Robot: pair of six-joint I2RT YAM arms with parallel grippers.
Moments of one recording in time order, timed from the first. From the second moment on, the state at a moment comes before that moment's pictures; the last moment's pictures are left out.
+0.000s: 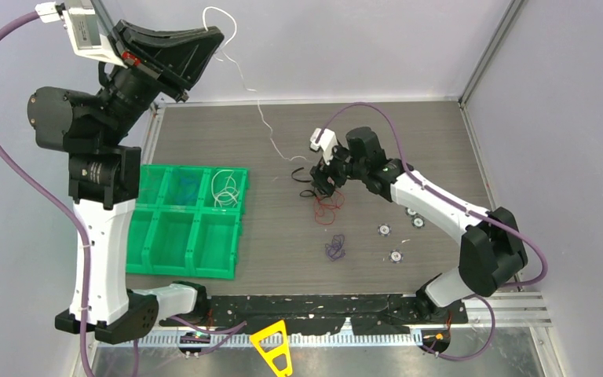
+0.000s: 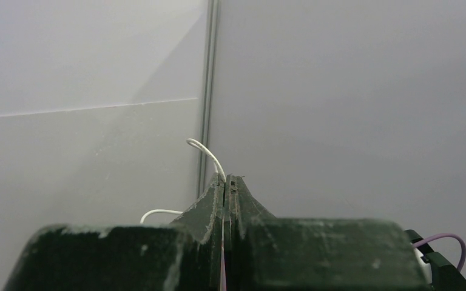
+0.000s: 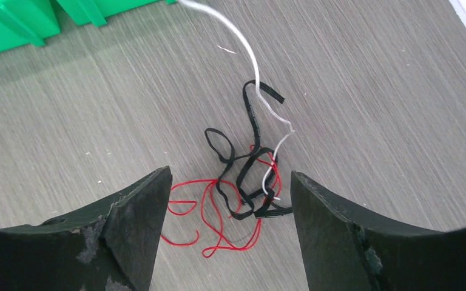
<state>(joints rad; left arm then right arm) -0.22 1.23 1.93 0.01 0.63 -0.57 0.58 1.49 1.11 -0.18 -0.36 -0.37</state>
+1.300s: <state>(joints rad) -0.18 1.13 1.69 -0.07 0.64 -0.44 0.40 1.45 1.22 -0.32 -0.59 -0.54</state>
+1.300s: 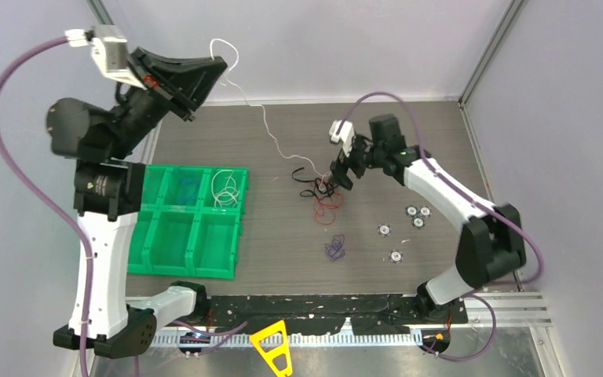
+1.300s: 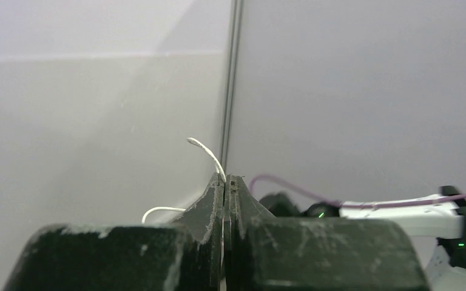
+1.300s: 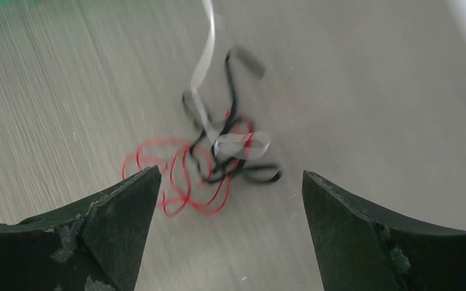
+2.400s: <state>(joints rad) -0.12 1.13 1.73 -0.06 0.68 -0.49 0.49 1.81 1.53 -0.30 -0.60 -0.71</state>
